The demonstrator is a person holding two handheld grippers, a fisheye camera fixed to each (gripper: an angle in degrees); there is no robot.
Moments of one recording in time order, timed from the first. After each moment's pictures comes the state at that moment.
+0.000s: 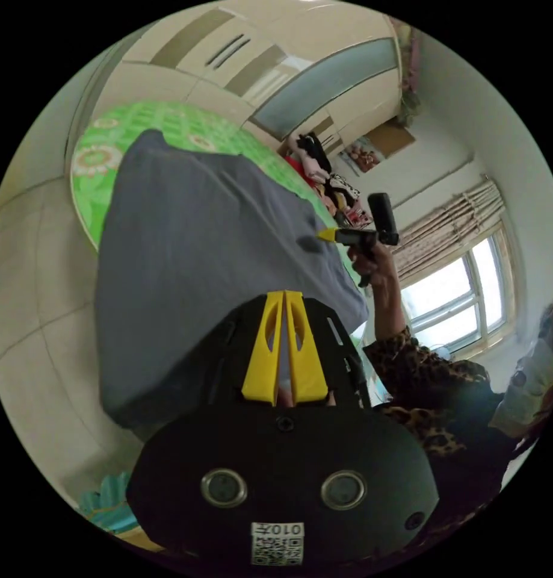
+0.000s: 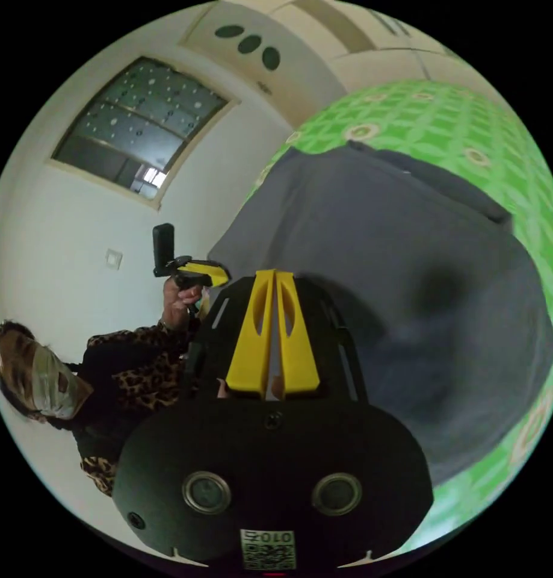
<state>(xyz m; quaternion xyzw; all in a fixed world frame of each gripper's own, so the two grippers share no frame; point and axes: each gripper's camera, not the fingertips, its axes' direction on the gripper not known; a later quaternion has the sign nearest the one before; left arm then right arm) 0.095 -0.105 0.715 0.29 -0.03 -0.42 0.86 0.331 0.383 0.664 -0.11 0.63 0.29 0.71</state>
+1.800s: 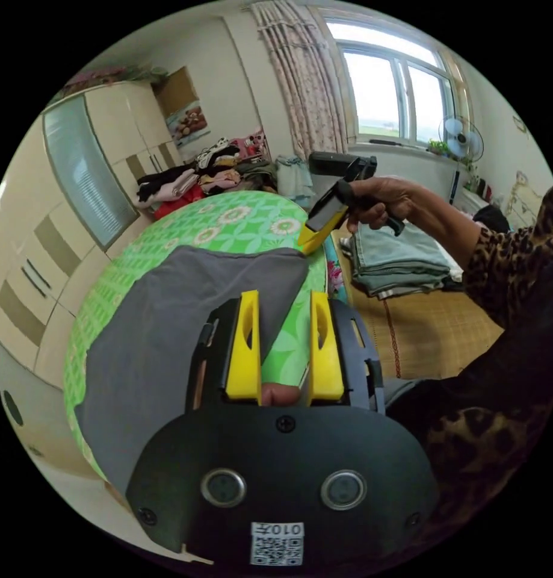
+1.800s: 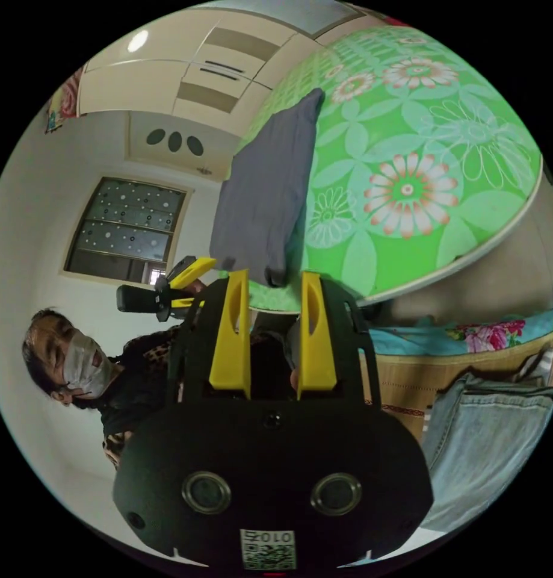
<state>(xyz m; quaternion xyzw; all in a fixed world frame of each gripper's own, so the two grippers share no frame) 0.338 -0.558 0.714 0.10 -0.30 0.03 0.95 0.011 0.643 0.736 0.20 0.63 0.33 0.68</state>
